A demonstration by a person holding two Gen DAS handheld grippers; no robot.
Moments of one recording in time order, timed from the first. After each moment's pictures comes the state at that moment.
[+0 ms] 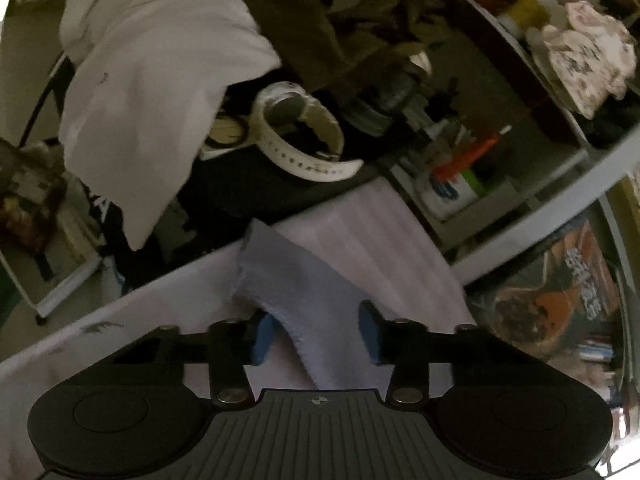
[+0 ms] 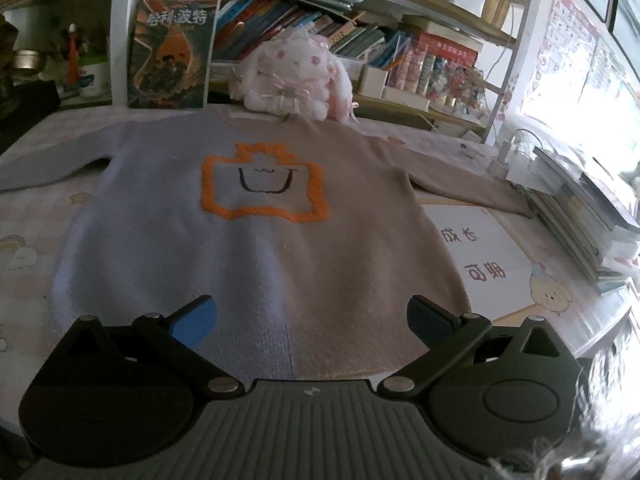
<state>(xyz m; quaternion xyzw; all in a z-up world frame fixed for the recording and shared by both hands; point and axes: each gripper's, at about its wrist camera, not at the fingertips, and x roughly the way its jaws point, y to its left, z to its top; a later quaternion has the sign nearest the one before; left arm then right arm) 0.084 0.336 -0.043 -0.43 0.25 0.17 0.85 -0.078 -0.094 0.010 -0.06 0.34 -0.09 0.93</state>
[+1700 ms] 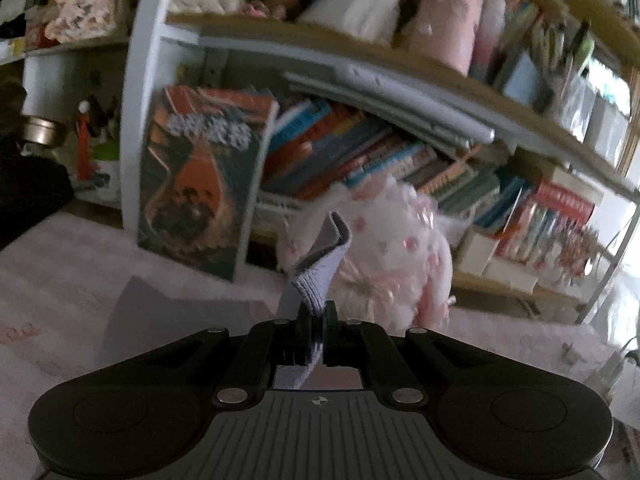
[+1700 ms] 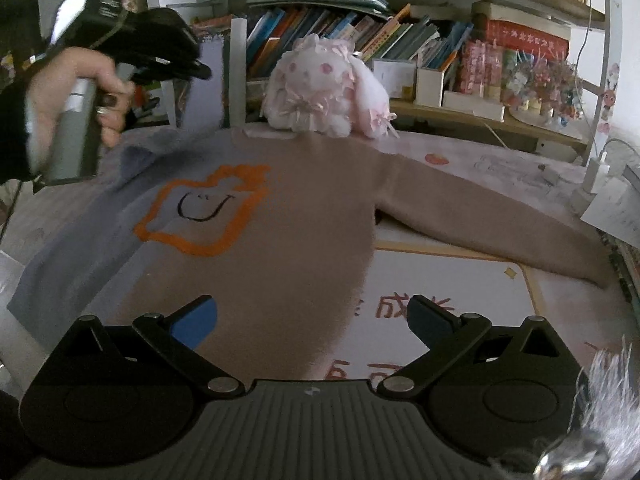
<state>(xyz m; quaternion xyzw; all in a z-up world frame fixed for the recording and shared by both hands) 0.187 -0.083 0.067 -0.12 0.25 0.02 0.96 0.003 -0.331 0.011 -0.03 0.33 0.17 0.93</state>
